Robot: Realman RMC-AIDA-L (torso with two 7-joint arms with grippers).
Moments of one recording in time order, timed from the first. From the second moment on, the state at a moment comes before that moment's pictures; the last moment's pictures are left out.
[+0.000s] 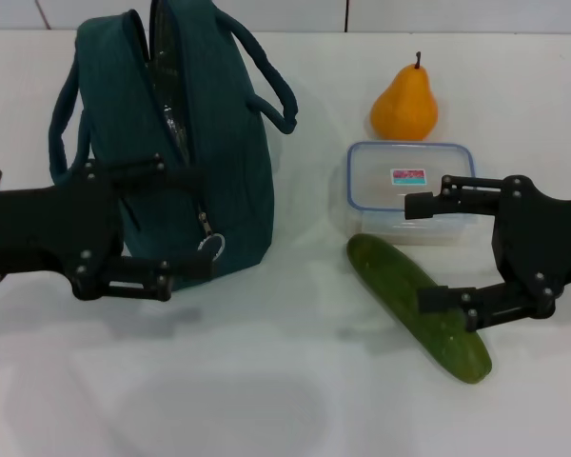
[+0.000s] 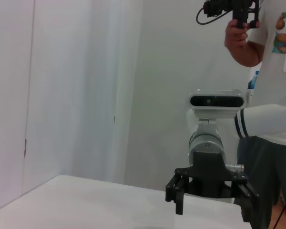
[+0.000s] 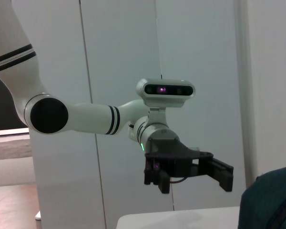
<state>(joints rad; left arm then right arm) -0.30 -2.01 0.84 0.95 1.65 1.96 -1.40 0.50 2.01 -1.09 -0.80 -1.60 -1.83 1.28</state>
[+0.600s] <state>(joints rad) -0.38 -1.99 0.47 0.94 1.59 1.72 -1.78 0.49 2.01 -1.08 -0.80 -1.59 -1.83 1.26</state>
